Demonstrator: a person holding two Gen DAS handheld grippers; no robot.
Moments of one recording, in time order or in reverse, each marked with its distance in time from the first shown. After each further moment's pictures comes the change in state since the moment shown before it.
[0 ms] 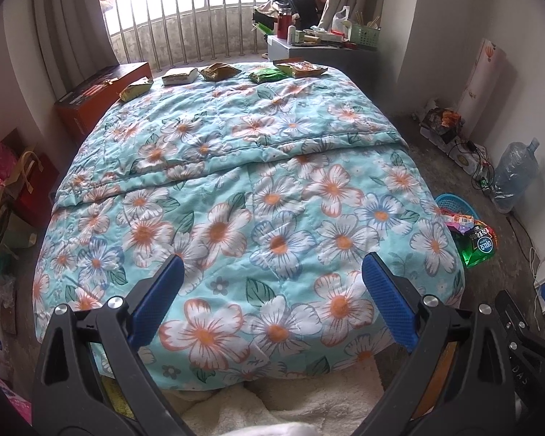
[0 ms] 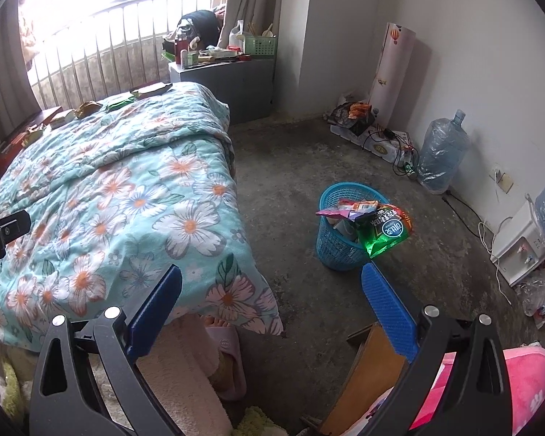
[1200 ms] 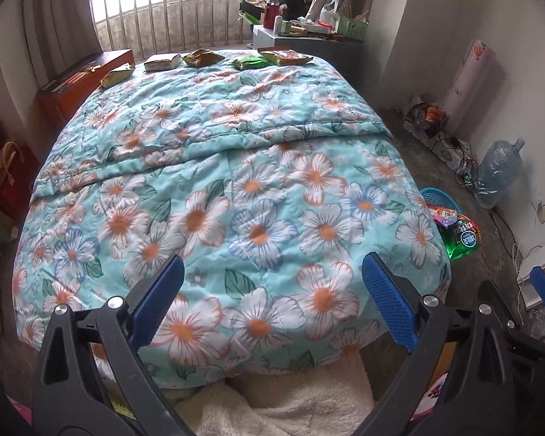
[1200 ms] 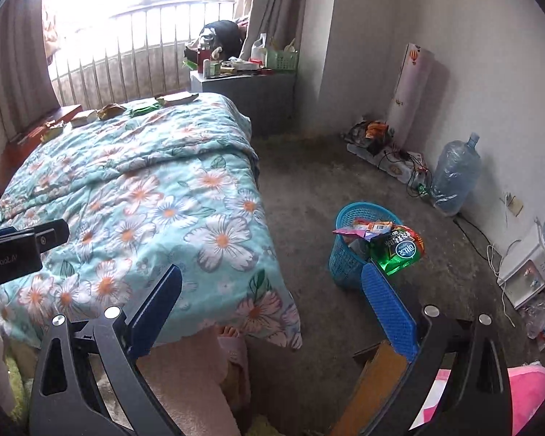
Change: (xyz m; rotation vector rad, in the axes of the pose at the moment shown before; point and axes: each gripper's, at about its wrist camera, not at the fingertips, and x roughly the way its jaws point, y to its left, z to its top) left arm 0.010 -0.002 -0.008 -0.004 0.042 -0.075; right arm -0.010 0.022 0.004 -0.067 -0.055 0.038
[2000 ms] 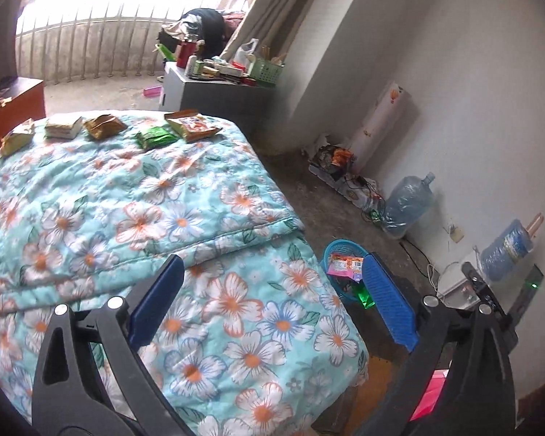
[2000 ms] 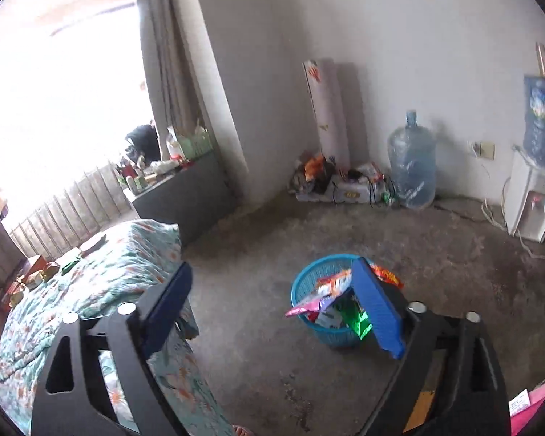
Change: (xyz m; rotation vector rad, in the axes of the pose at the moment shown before) left arm 0.004 0.006 0.112 0.016 -0.131 -0.423; right arm 0.033 -0.165 0.041 0.430 -0.325 -0.057
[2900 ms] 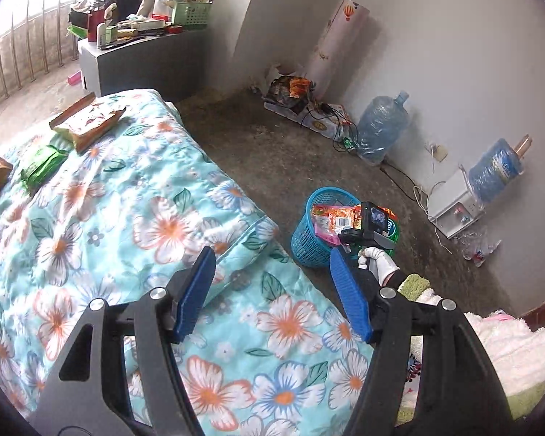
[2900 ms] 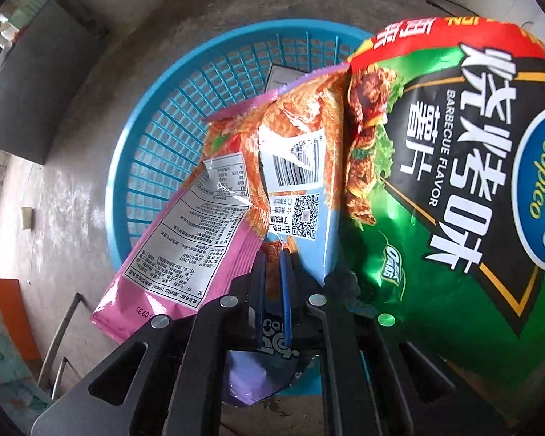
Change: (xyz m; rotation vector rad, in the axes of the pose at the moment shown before) left arm 0.149 -0.033 0.063 0.254 0.283 -0.155; right arm 0.441 -0.138 -0.173 0.244 0.815 -0.244
